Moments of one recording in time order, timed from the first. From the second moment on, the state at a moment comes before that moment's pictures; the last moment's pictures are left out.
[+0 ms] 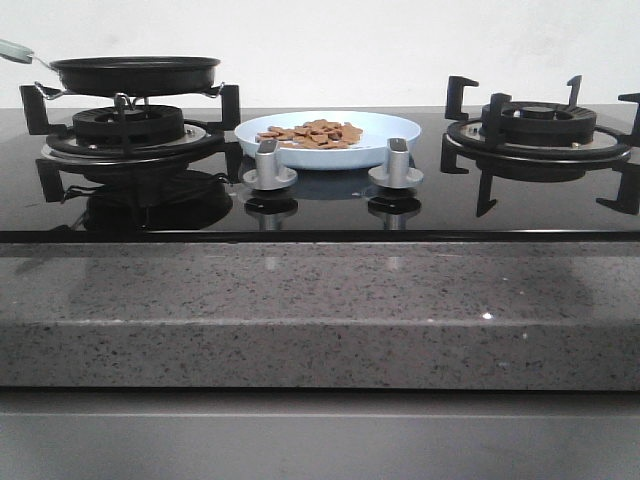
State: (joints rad) left arm -0.20 0.74 -0.84 -0.26 0.85 0.25; right arm 0.22 0.50 -0.69 0.13 0.95 -0.08
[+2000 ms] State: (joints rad) left arm -0.06 0.00 -0.01 -0.01 0.11 -0.05; right arm 0.22 0.41 -0.65 0.13 1.00 -0.08
